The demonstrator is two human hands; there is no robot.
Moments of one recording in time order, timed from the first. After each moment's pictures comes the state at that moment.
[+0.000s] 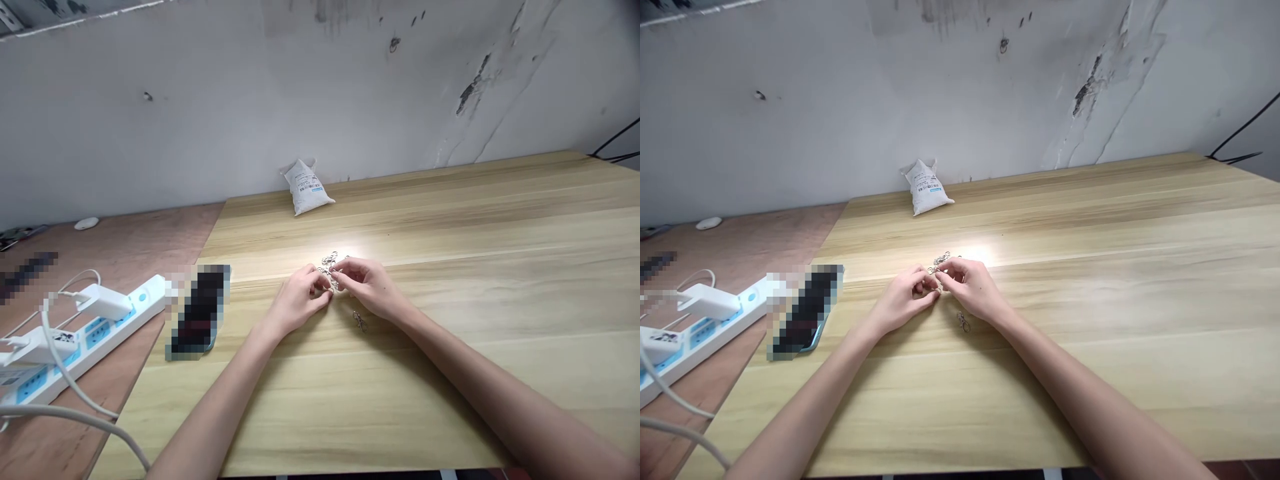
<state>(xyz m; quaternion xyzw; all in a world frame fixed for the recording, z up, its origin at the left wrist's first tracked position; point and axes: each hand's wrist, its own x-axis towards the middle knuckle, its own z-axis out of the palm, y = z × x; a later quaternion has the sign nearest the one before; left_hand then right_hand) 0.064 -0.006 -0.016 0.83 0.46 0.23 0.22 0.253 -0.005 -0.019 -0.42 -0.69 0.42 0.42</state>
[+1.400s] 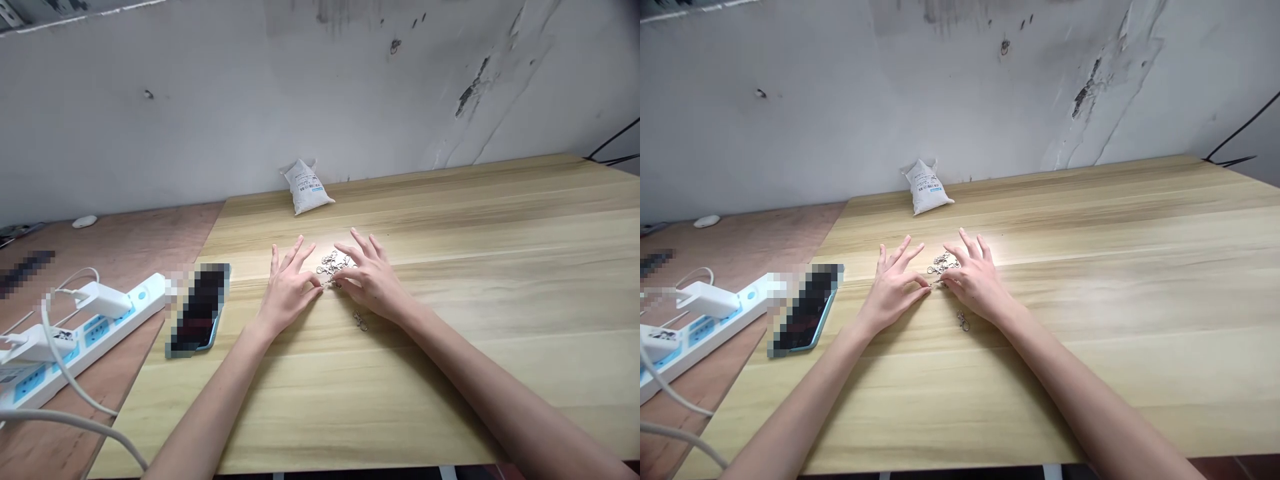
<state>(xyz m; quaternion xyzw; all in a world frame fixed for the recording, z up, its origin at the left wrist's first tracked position) 0.052 -0.005 -0.007 0.87 0.44 0.22 0.00 0.267 0.003 -0.030 -0.41 -0.86 -0.03 0.30</state>
